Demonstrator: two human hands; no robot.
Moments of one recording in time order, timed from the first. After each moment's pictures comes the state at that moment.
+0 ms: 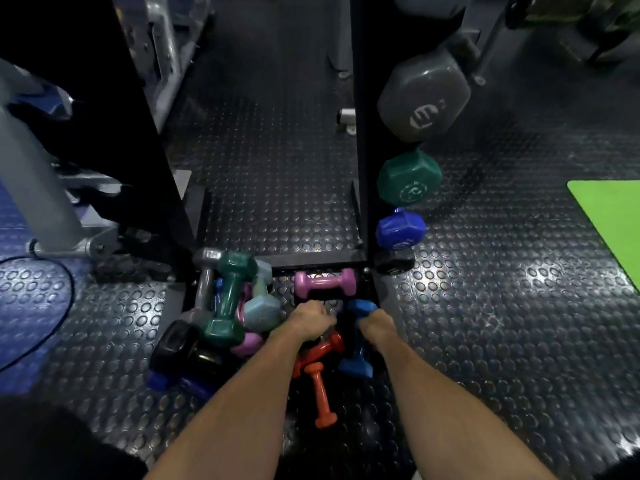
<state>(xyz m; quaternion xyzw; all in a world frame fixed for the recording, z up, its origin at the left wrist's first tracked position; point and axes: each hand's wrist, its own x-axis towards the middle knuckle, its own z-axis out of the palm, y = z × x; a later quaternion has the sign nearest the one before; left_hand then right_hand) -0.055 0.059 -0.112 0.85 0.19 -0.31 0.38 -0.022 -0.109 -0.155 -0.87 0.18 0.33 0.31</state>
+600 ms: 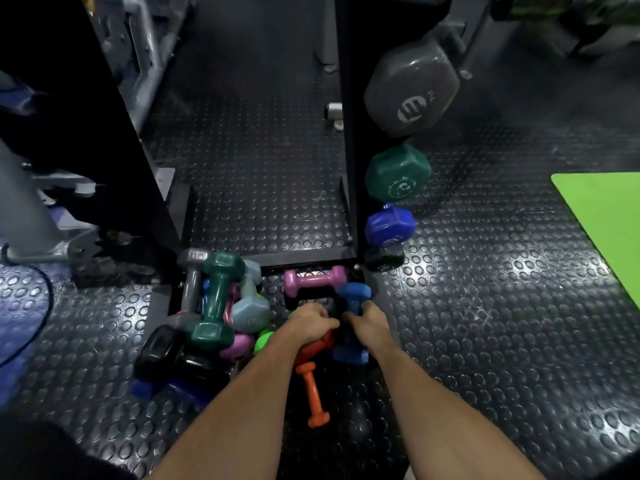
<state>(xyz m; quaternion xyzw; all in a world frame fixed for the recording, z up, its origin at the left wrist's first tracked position) -0.056 0.044 -0.122 0.84 0.17 -0.32 0.40 -0.032 -0.113 -0.157 -0.87 0.15 0.25 0.40</state>
